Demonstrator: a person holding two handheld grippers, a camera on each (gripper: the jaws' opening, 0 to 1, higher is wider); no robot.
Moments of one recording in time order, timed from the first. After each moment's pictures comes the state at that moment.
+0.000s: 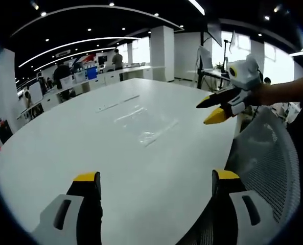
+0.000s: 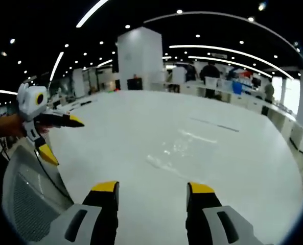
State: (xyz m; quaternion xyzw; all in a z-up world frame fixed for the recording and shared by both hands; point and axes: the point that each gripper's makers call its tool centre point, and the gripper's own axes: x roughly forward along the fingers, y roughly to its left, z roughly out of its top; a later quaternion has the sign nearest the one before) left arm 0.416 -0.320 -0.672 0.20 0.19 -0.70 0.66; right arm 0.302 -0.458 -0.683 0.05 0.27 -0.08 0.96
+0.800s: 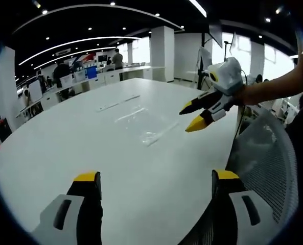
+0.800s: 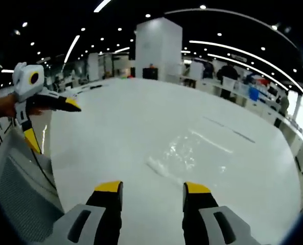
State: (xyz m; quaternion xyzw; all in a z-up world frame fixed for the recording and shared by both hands) left arm 0.424 -0.319 -0.671 0.19 0.19 -0.70 0.66; right arm 0.348 -0.471 -0.708 -0.01 0.32 -0.02 0.95
